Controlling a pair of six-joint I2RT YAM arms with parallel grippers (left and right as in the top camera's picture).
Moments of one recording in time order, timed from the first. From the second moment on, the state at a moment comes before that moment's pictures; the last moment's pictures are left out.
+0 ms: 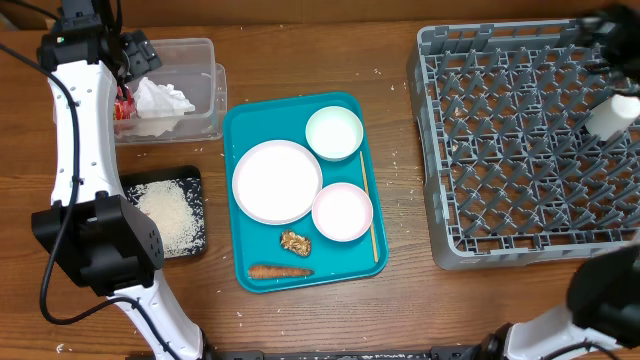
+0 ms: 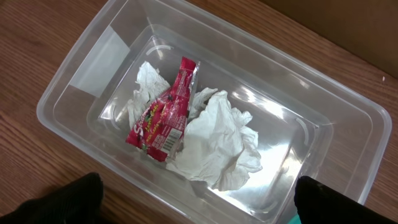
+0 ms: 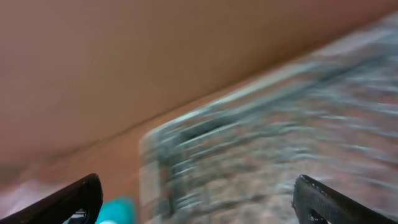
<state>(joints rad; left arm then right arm) 0.20 2.06 2.07 -1.00 -0.21 -0.34 -0.37 1.77 1.86 -0.76 -0.58 0.18</state>
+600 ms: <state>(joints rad) 0.20 2.06 2.07 -1.00 -0.21 -0.34 0.49 2.07 1.86 -0.76 -0.16 0.23</state>
